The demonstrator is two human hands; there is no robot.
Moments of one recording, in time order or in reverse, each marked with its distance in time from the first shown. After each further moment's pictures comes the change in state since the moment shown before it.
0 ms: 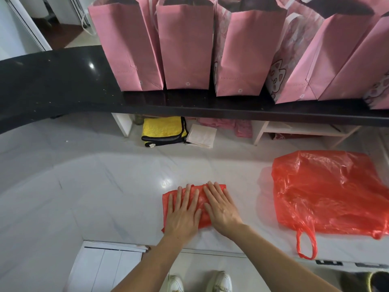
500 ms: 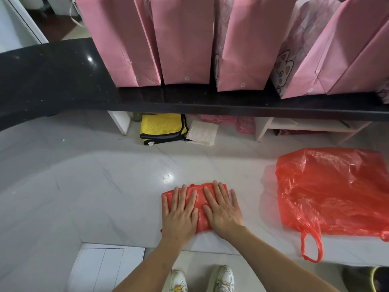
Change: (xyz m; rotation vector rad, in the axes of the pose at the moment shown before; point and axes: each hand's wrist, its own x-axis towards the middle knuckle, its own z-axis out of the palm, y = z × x) left_hand 0.002 -0.010 0.013 0.010 0.027 -0.050; right_hand 0.005 -0.003 0.009 -0.100 -0.138 0.159
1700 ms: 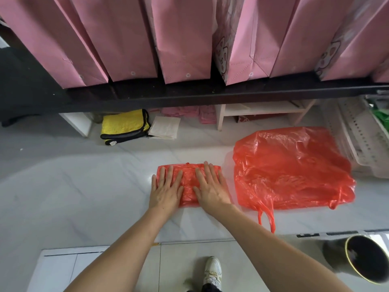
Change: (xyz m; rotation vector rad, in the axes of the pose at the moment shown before) left_hand 0.062 0.075 -0.012 0.032 -0.201 0.064; right_hand -0.015 0.087 -0.031 0.058 0.177 0.039
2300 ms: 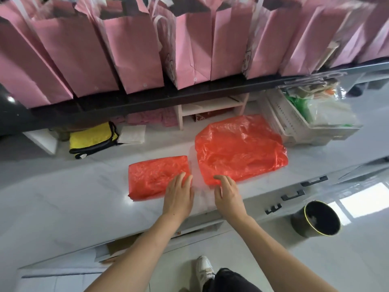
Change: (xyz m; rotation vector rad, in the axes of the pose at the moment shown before) left_hand -0.084 0.131 -0.036 -0.190 0.101 0.265; right_hand -0.169 0.055 -0.036 0.504 0.504 0.305
